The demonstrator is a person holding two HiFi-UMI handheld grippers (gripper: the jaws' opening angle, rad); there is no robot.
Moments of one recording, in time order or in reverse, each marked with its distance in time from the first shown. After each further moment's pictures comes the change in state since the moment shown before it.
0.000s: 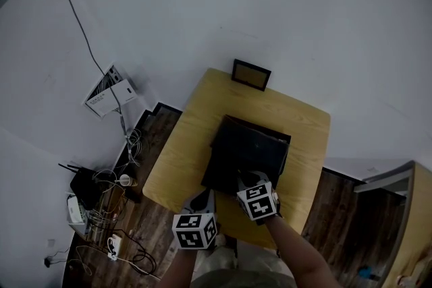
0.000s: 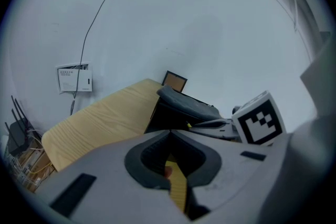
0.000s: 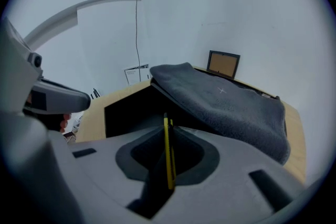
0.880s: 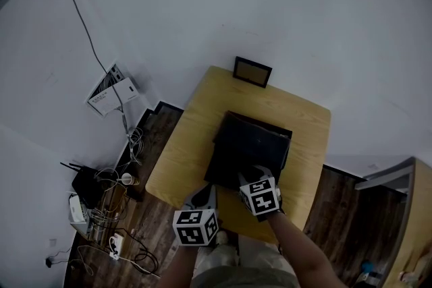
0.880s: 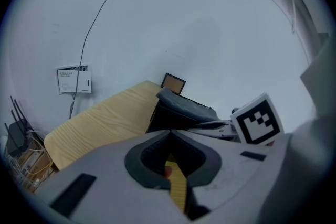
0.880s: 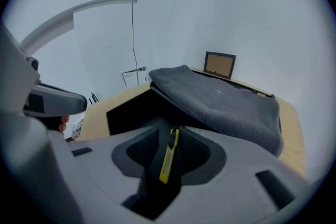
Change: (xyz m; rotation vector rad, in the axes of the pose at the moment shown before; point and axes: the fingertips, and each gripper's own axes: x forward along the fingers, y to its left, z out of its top) left arm -0.011 0.001 0.005 0.002 -0.017 -0.018; right arm -0.005 -0.001 0.004 0.026 -0.026 -0.027
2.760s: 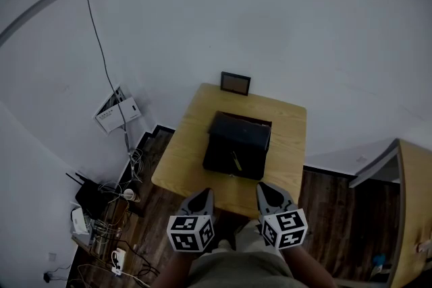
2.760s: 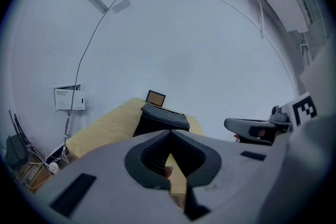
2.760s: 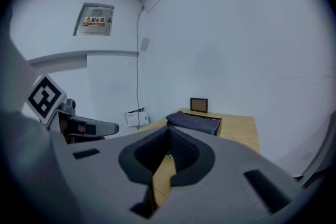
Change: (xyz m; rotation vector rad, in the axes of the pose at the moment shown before) left arm -0.133 -0.052 -0.009 0.121 -0.149 -0.122; right arm -0.241 0.064 -0.003 0.138 -0.438 -0.122
